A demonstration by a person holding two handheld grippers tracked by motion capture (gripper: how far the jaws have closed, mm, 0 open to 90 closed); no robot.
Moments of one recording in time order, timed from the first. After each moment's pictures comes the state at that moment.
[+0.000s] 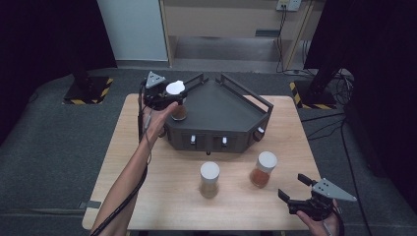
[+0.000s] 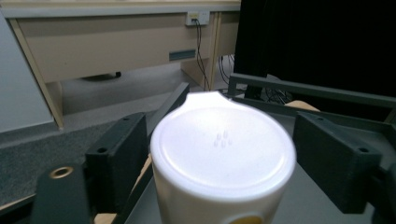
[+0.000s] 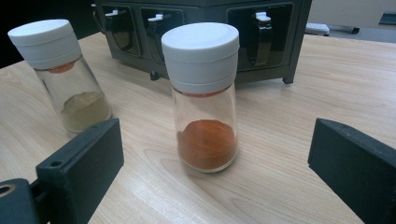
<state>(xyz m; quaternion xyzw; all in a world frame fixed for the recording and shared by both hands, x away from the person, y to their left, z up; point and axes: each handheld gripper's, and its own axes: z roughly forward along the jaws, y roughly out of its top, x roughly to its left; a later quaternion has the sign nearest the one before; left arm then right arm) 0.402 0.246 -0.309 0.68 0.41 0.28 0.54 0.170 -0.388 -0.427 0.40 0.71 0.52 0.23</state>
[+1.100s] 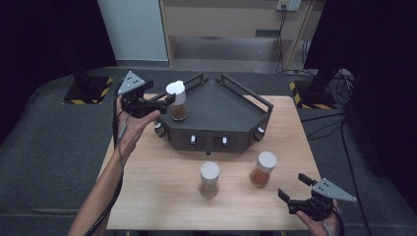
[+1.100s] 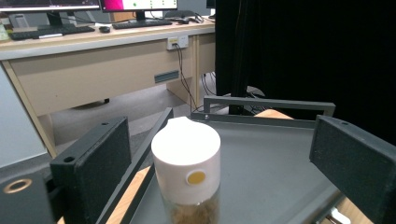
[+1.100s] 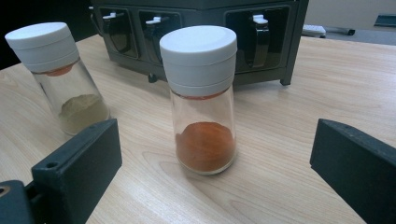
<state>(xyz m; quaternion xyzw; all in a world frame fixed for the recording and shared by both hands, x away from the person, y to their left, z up) 0.336 0.294 -0.274 0.69 0.34 0.29 0.57 0.168 -0.386 -0.428 0.40 0.71 0.53 0.24</state>
